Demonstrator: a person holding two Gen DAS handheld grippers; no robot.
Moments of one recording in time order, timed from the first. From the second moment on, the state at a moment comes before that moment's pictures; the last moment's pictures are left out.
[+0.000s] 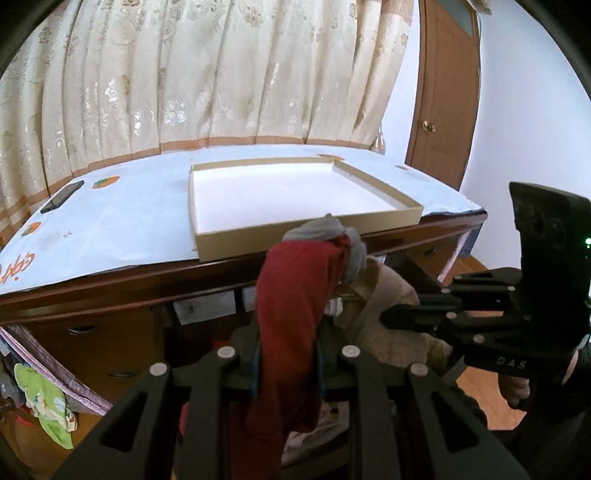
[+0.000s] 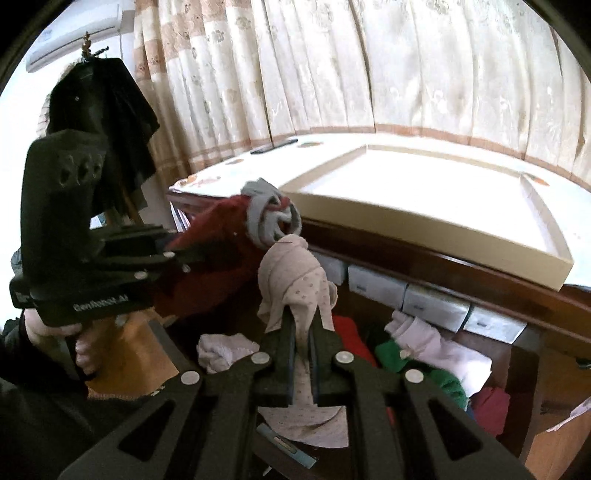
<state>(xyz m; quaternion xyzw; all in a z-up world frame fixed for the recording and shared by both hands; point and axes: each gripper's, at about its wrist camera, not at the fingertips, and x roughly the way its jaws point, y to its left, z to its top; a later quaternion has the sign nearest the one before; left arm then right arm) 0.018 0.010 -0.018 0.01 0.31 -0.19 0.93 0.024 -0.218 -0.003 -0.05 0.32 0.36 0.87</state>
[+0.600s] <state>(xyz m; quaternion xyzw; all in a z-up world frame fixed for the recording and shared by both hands) 0.005 0.007 0.004 -0.01 0.24 -0.19 0.95 0.018 -0.237 0.021 -0.01 0.29 0.36 0.89</state>
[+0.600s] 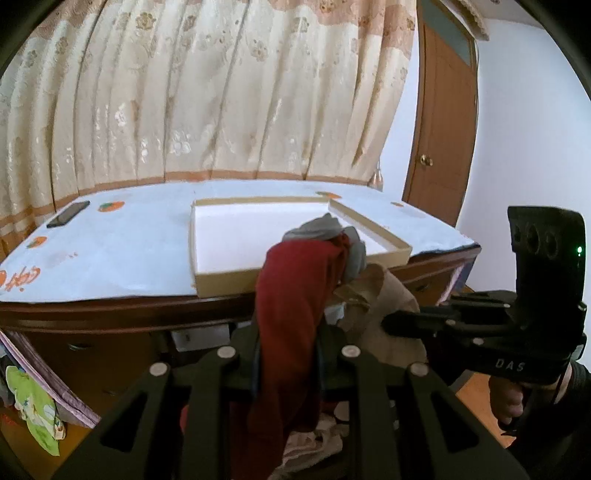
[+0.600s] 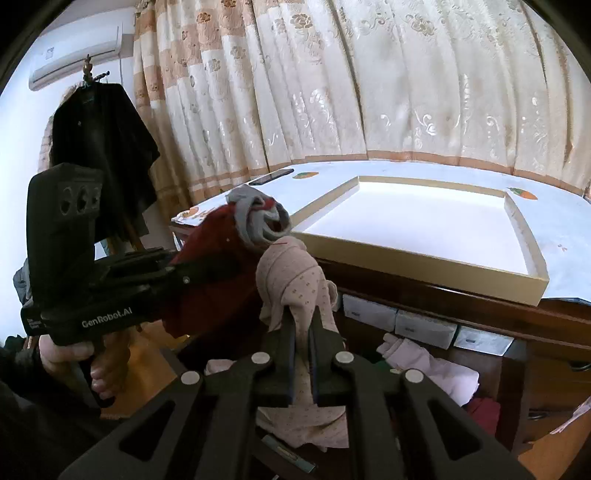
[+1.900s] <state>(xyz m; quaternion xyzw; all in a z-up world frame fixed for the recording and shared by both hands) 0.079 -0.030 0.078 -0.01 0.19 -0.19 0.96 0.058 -0.276 0.103 0.01 0.21 0.32 0.92</state>
